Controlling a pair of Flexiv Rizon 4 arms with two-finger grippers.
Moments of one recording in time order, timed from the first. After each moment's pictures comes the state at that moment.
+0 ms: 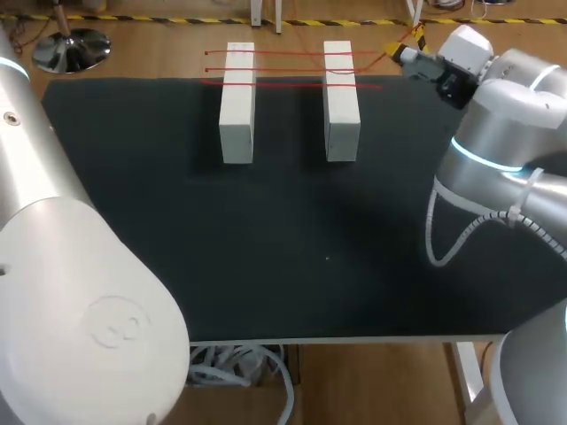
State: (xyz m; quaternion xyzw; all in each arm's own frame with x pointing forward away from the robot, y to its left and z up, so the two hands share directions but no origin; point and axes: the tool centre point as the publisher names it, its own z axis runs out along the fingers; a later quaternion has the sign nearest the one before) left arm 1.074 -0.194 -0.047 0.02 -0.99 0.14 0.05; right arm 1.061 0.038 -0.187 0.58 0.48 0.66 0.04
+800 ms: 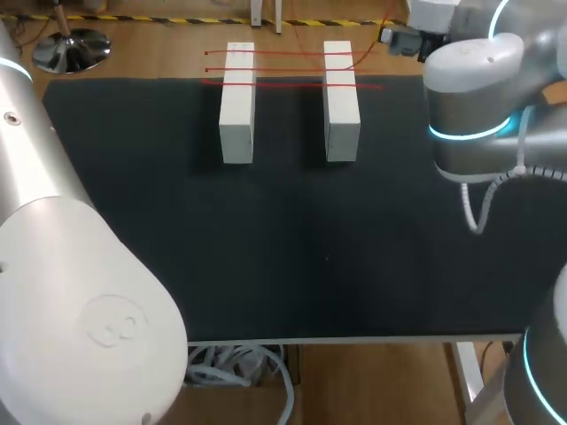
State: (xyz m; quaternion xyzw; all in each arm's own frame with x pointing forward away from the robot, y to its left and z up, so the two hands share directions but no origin) left arm 1.076 -0.195 -0.047 0.02 -0.99 0.14 0.05; right arm 1.065 0.059 -0.156 0.53 0.64 0.52 0.19
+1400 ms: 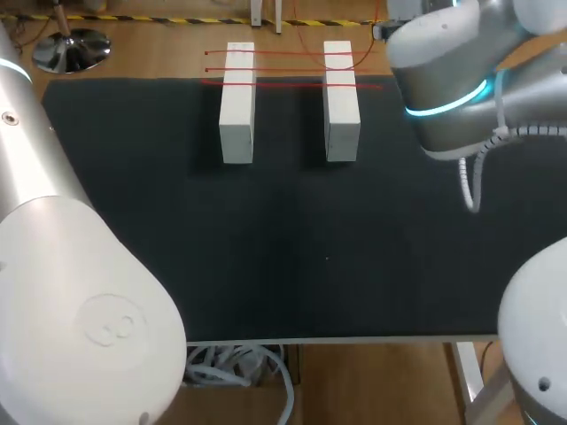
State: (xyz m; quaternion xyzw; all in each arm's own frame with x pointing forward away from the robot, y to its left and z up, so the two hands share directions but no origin) left arm 1.076 -0.195 -0.047 0.02 -0.99 0.14 0.05; right arm 1.069 0.064 -0.154 0.50 0.72 0.42 0.25
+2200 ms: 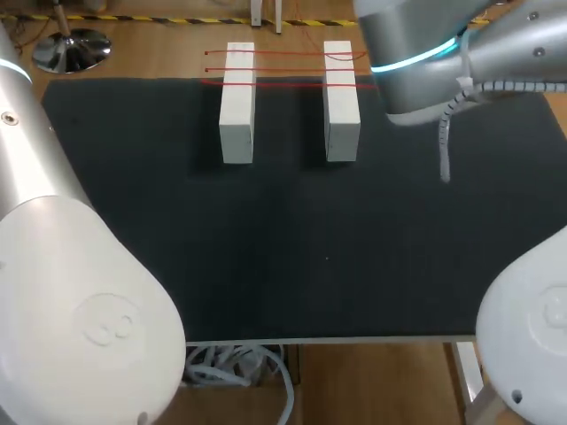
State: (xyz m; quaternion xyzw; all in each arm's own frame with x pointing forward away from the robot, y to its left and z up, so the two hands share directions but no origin) left arm 1.076 -0.195 -0.047 0.02 -0.99 0.14 0.05; right arm 1.085 0.061 -0.129 0.38 0.80 0.32 0.34
